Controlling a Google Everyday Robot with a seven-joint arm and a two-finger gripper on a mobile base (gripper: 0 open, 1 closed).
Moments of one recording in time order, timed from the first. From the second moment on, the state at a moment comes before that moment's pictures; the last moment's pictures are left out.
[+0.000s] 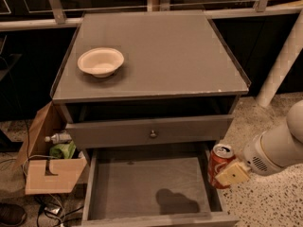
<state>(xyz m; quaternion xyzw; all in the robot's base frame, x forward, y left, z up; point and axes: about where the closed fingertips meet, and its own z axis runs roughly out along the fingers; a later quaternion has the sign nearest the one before) 0.400 -0.232 0.711 -0.35 0.92 0.12 0.16</state>
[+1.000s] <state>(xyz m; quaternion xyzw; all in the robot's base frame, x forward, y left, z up) 0.405 -0.233 0.631 -0.26 0.94 0.15 0.17</state>
